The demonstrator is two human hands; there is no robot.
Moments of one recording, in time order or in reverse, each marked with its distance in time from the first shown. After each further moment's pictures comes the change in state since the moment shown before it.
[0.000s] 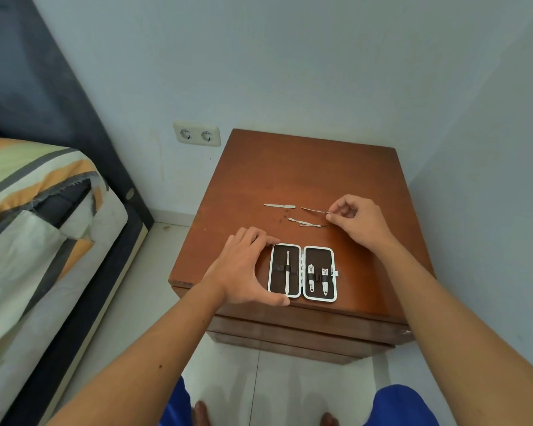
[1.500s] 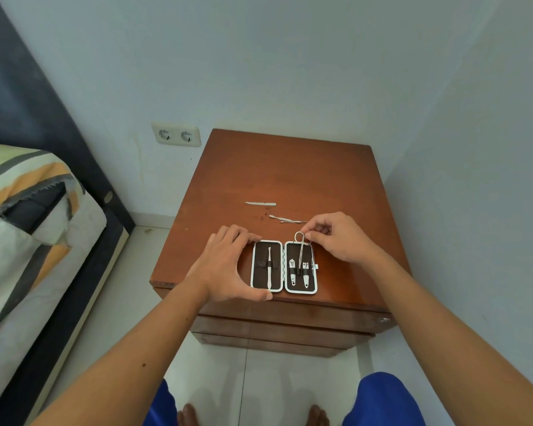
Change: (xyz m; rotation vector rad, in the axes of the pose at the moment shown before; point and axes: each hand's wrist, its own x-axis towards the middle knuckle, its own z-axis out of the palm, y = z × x) left_hand 0.001 0.001 0.000 0.036 0.008 0.001; right_hand -0.041 -0.007 -0.005 -0.060 -0.273 -0.059
